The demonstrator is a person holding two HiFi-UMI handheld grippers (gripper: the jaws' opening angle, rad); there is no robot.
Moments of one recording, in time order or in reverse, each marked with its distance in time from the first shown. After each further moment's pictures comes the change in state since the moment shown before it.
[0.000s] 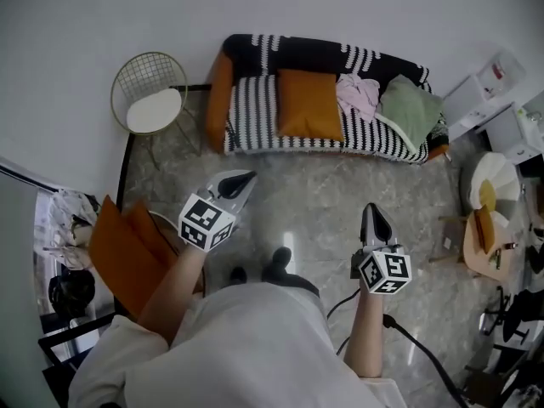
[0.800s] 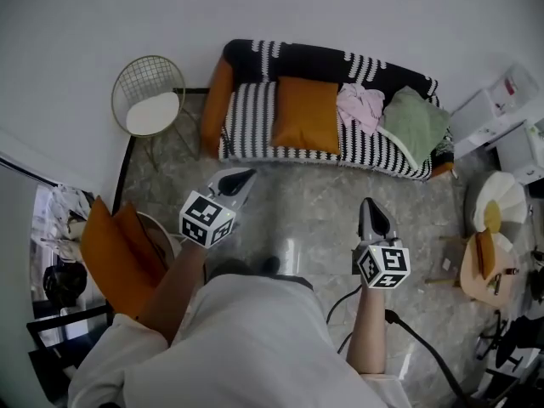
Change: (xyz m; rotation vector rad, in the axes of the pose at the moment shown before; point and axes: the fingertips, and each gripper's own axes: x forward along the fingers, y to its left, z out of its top) left arm 0.122 -0.012 0.027 -0.019 0.013 0.088; right arm 0.068 -0.118 0.023 -0.070 0.022 0.110
